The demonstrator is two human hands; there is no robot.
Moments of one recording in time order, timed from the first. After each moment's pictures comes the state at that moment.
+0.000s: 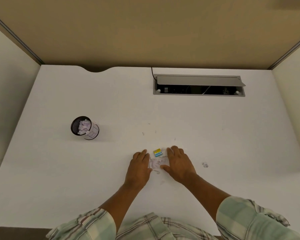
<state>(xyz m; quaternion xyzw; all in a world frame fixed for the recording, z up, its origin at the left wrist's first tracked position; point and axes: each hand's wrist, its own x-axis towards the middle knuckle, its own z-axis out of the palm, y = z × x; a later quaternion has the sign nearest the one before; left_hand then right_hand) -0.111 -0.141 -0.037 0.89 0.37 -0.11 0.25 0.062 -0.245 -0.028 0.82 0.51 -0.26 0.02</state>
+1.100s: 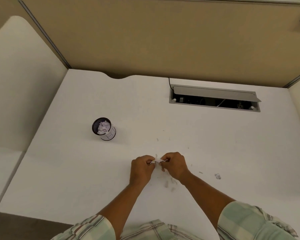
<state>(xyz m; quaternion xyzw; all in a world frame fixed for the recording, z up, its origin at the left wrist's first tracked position) -0.131 -0.116 0.007 0.72 0.53 0.11 0.43 0.021 -0.183 -0.001 0.80 0.35 -0.43 -0.25</state>
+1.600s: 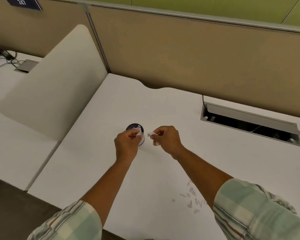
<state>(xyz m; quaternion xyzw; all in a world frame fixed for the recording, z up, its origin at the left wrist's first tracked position) -0.219 0.035 0.080 0.56 0.64 0.32 0.40 -0.050 -0.002 0.091 0.72 0.40 -0.43 -0.37</state>
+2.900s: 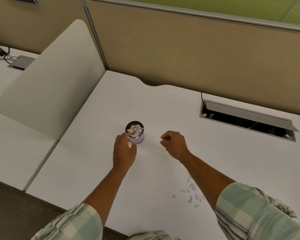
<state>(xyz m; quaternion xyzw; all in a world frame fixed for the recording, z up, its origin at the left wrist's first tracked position) -0.252 0.016 0.048 0.67 0.62 0.25 0.32 -0.035 -0.027 0.050 0.77 0.42 -0.38 -0.29</state>
